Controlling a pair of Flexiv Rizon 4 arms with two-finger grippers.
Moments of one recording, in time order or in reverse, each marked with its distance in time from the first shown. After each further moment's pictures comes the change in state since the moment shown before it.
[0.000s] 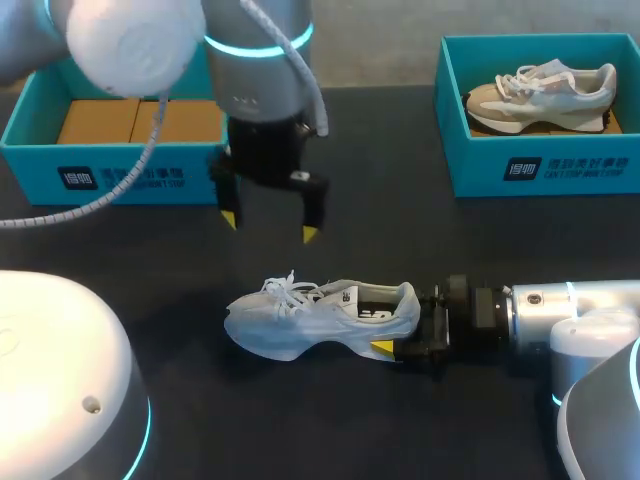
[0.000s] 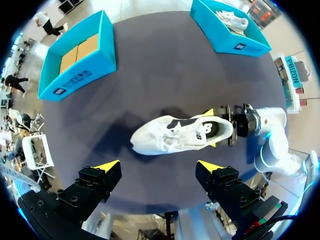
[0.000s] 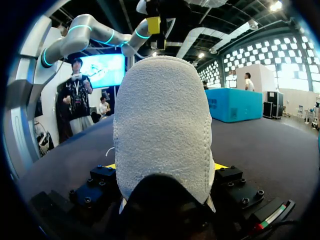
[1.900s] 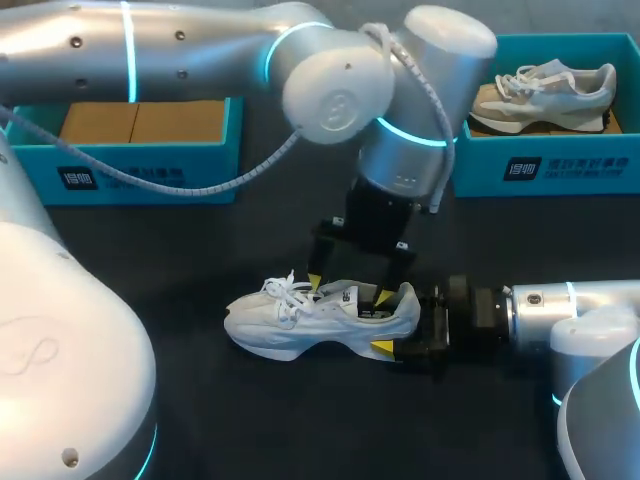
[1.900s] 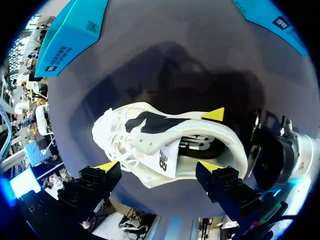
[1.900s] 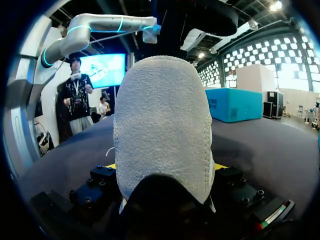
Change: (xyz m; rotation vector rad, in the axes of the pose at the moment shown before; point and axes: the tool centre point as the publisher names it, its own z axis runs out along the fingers) left arm 0.094 -0.017 0.121 -0.226 -0.251 -0.189; right arm 0.000 0.000 0.000 0.000 0.000 0.000
